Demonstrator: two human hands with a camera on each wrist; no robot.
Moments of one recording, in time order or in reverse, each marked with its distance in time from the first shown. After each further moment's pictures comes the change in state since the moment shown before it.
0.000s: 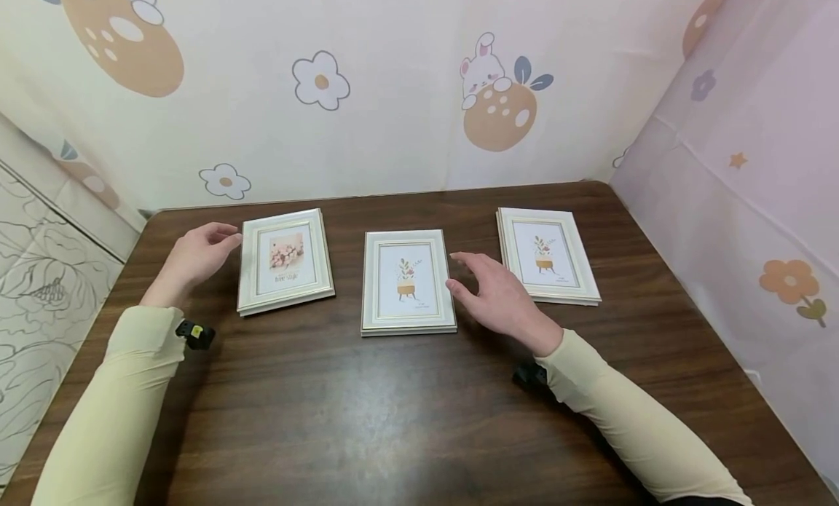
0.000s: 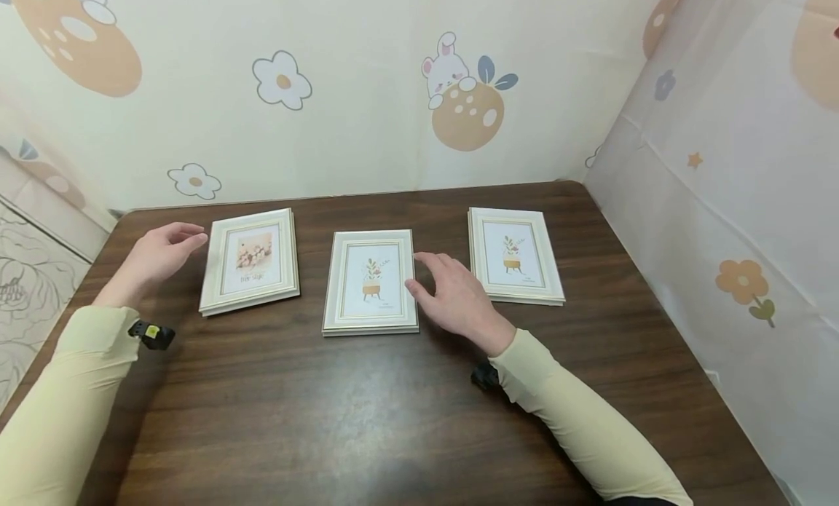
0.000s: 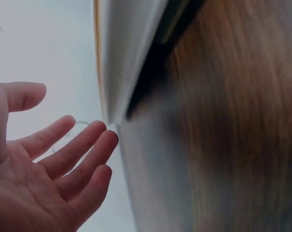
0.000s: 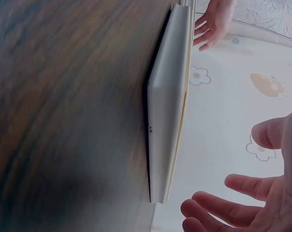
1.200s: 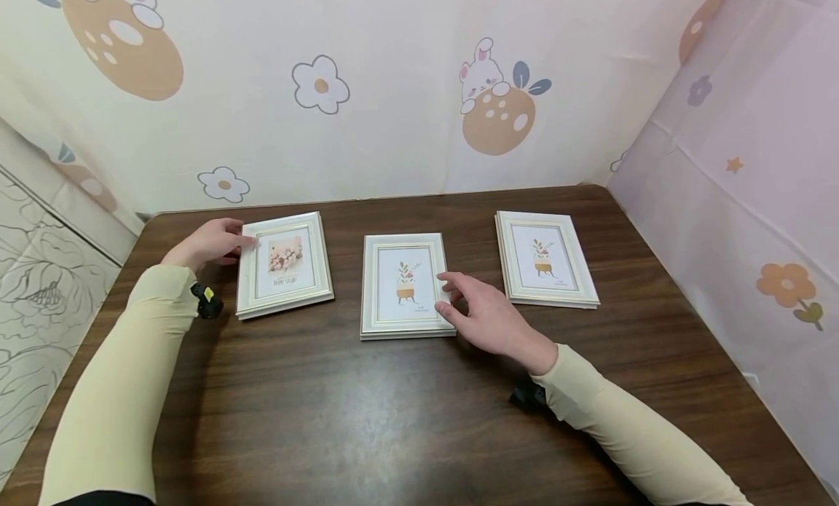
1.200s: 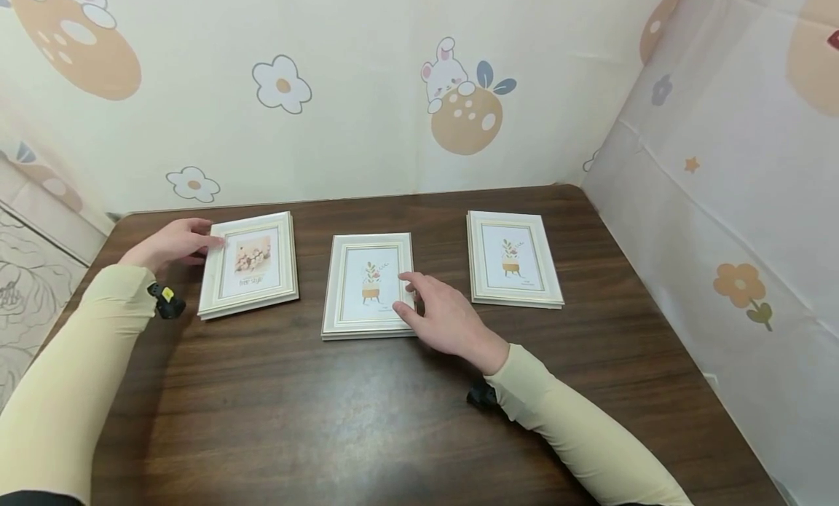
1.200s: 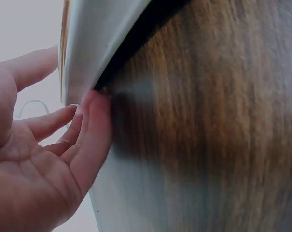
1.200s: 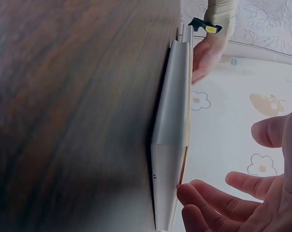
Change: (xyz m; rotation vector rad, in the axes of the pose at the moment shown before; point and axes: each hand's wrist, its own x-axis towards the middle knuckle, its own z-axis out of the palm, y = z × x) left_hand 0.060 -0.012 0.001 -0.216 -0.331 -0.125; right_hand -0.014 -0.014 0.012 0.105 -0.056 -0.037
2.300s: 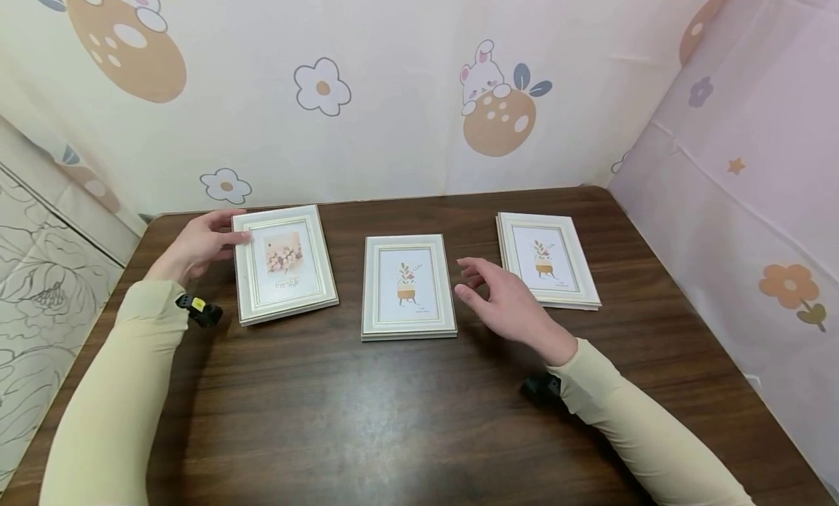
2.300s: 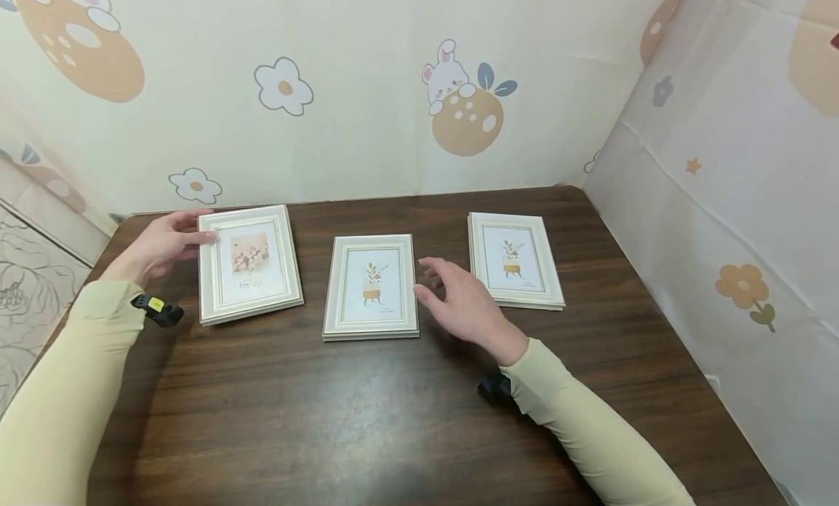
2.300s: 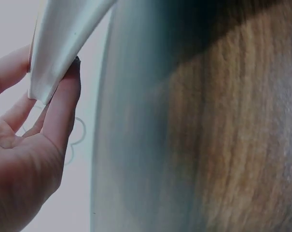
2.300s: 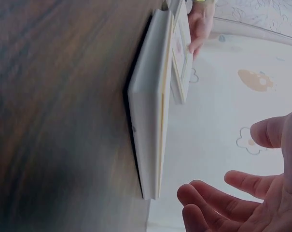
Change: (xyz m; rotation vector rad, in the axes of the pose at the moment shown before) left_hand -0.012 -0.007 0.003 -0.338 0.148 0.136; right_hand 0.001 0.014 -0.025 0.064 0.069 -0.003
